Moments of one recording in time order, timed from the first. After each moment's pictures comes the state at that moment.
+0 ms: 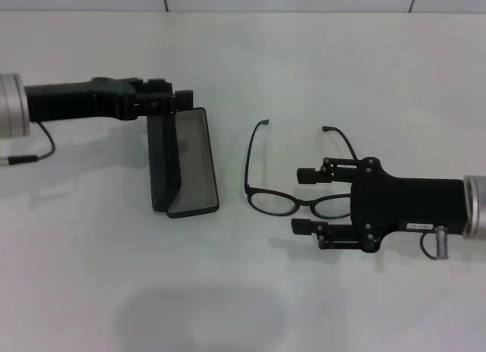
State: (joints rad) left arm -0.44 -1.98 0.90 0.83 1.79 1.47 -1.90; right arm 0.63 1.95 -1.82 -0.30 -0.89 -1.45 0.82
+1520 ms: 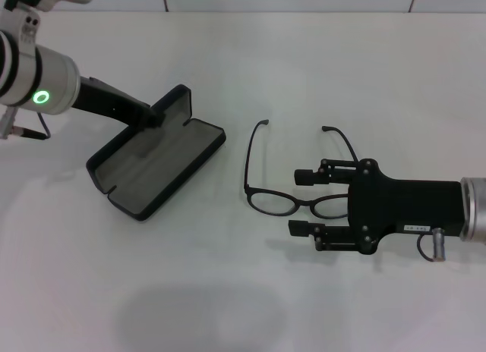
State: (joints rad) left arm -0.48 -2.08 1.19 1.32 2.51 1.32 -2.46; right arm 0.63 1.96 -1.81 -0.31 -0.89 -1.45 0.82
